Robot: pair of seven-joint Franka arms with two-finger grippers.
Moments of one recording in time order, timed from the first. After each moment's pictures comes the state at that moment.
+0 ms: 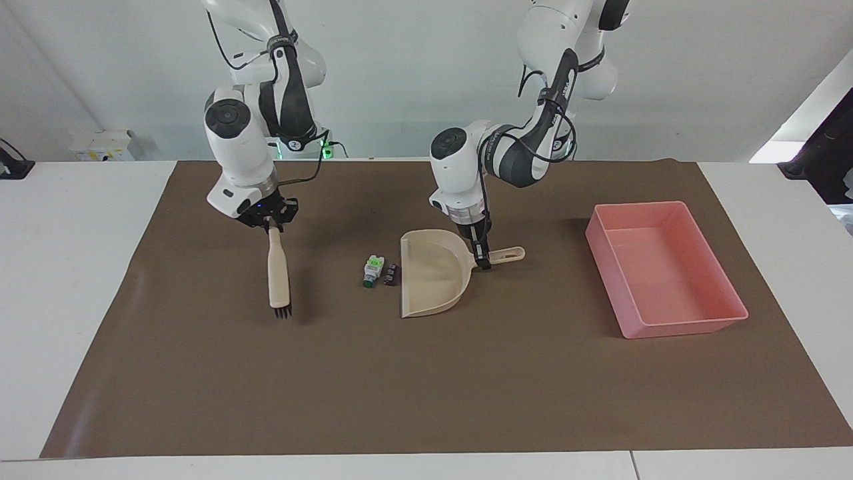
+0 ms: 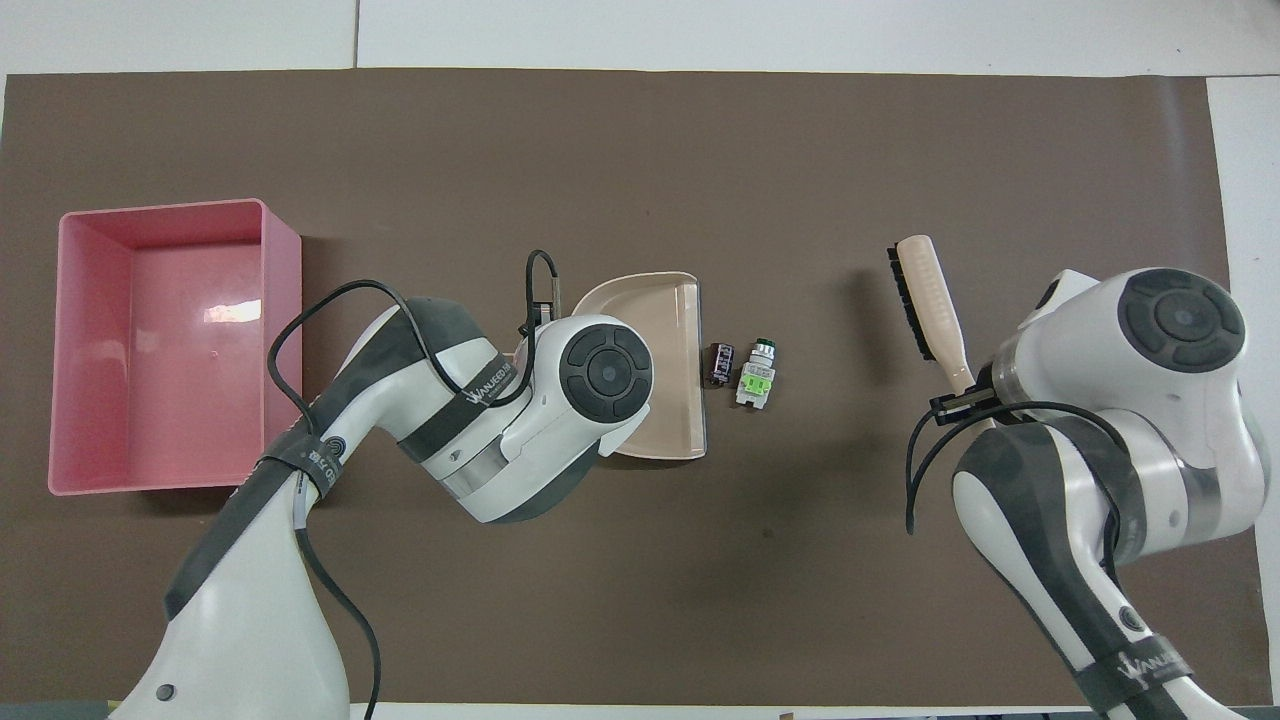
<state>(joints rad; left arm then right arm) -0.64 0.29 -0.06 -1.89 0.39 2.08 0.72 0.14 -0.07 0.01 -2.22 -0.09 2.02 -0.04</state>
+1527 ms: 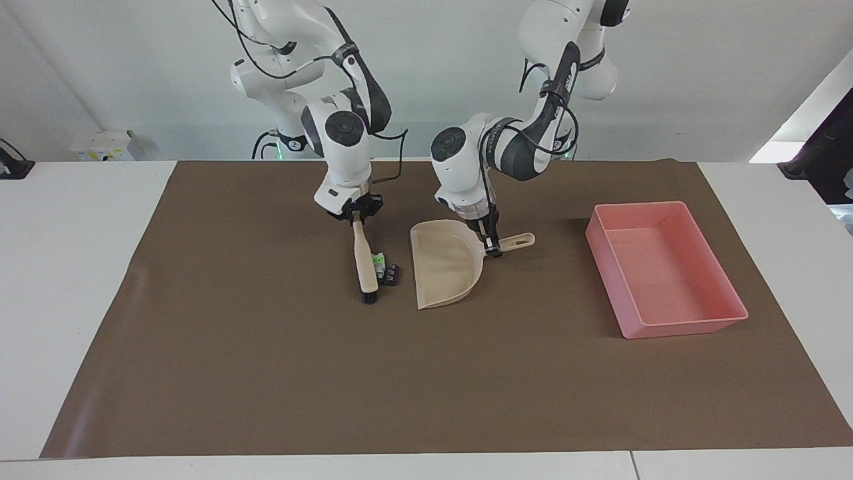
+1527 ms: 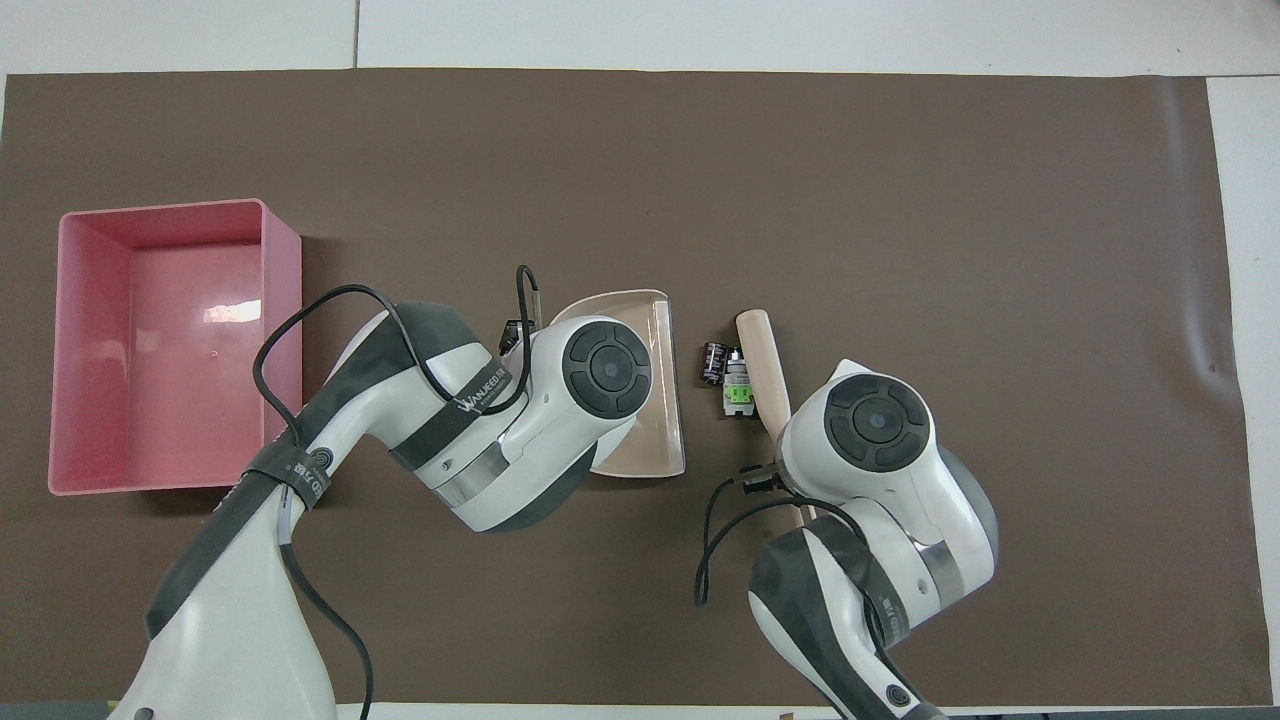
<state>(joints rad) -0.65 0.26 -0.06 -1.90 0.39 1.94 0.71 0.50 0.00 0.01 -2.31 0.08 2.17 0.29</state>
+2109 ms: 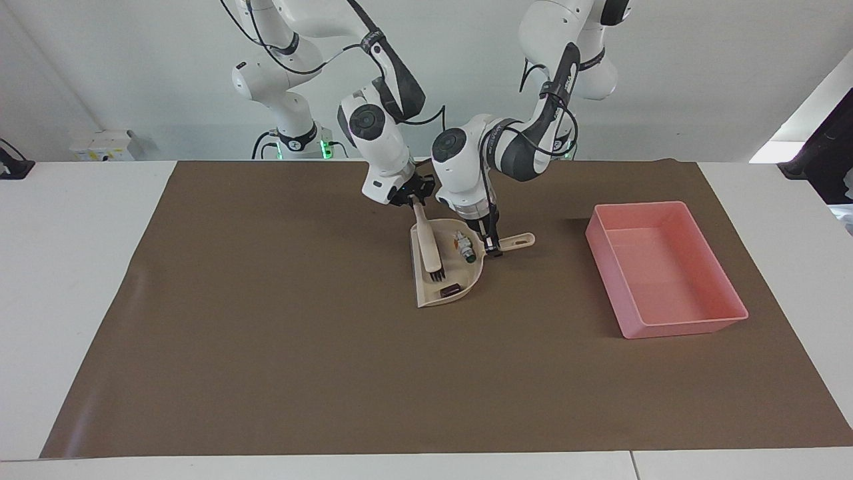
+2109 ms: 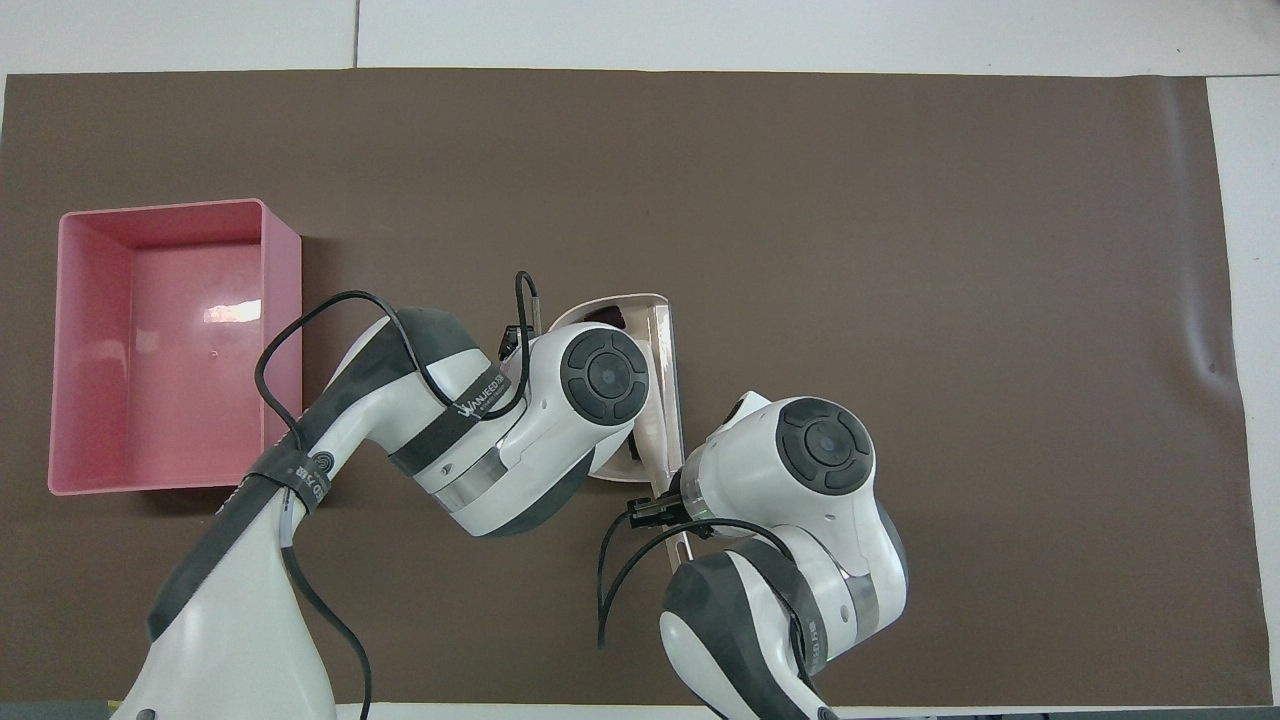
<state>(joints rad) -0.65 0.26 -0.06 -1.93 0.39 1.96 0.71 0.64 0.04 0.02 -2.24 0.48 2.24 0.19</state>
